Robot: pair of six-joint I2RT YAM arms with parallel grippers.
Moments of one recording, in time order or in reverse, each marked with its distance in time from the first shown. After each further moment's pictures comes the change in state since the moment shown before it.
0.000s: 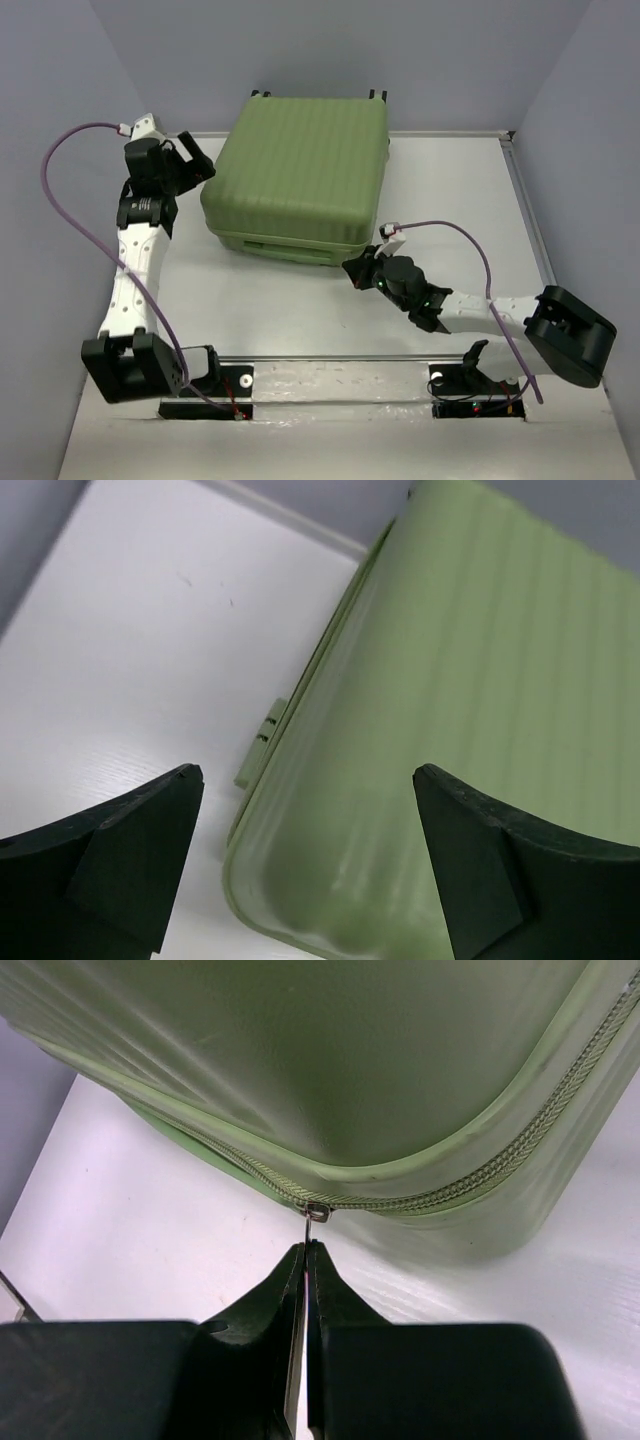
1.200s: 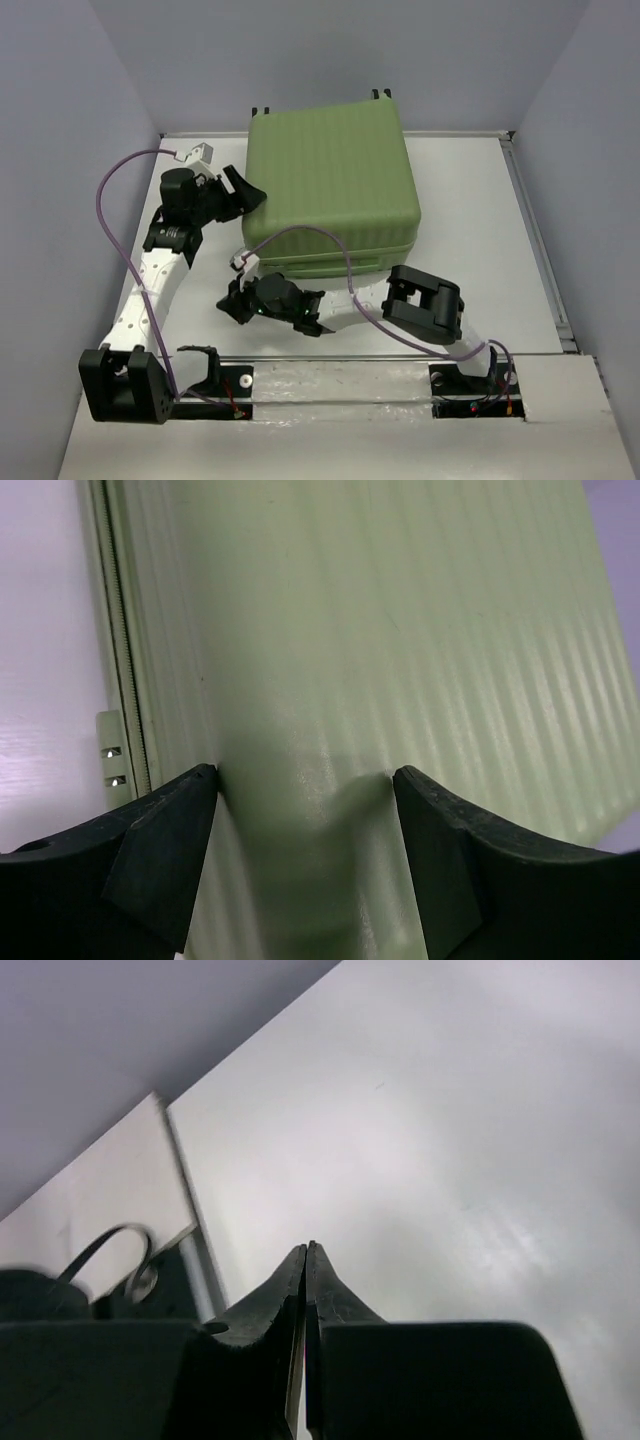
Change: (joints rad) left arm -0.148 -0.035 -0.277 0.172 0.415 -0.138; right arm 0.337 0.814 0.860 0.057 -0.156 -0.199
